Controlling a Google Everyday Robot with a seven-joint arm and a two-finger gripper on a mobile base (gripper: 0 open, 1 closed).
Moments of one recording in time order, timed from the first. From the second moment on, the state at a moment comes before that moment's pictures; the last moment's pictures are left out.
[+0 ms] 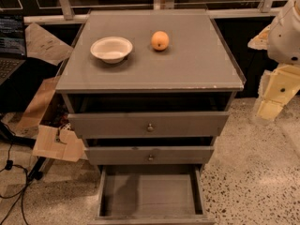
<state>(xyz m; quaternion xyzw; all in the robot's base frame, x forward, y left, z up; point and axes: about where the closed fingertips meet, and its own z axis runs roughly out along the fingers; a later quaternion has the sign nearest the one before) 0.438 -0.217 0.976 -0.60 0.78 -0.03 0.16</state>
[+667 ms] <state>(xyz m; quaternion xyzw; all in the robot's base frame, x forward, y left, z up) 0.439 -0.216 0.978 -0.60 0.78 -0.03 0.17</state>
